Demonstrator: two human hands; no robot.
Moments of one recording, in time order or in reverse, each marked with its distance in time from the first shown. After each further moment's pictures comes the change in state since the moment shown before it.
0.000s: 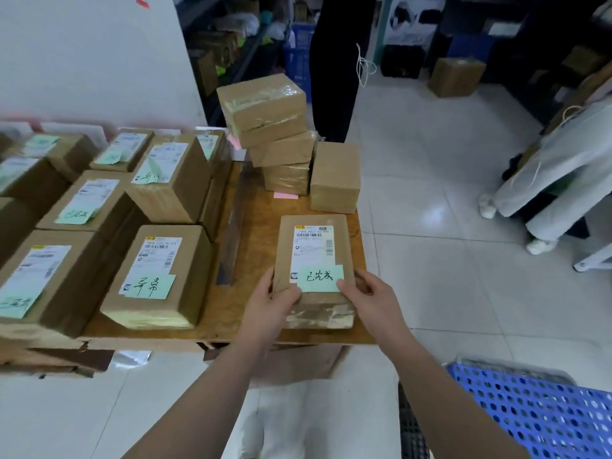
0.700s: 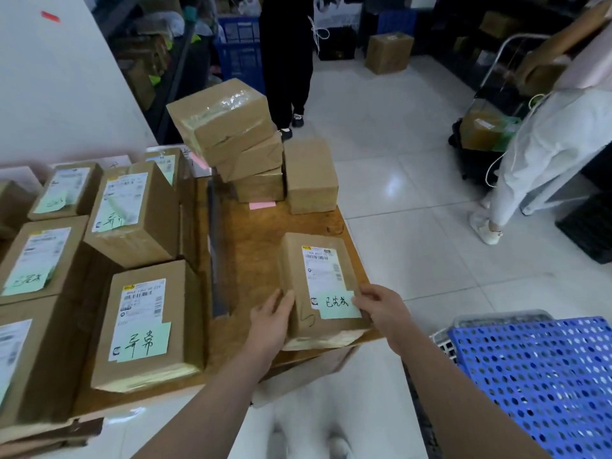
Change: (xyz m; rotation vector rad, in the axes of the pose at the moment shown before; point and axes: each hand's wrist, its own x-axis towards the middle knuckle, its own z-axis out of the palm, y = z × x) left_hand 0.055 -0.010 -0.025 0.243 -0.097 -0.224; right_hand 0.013 0.024 0.013 0.068 0.163 0.277
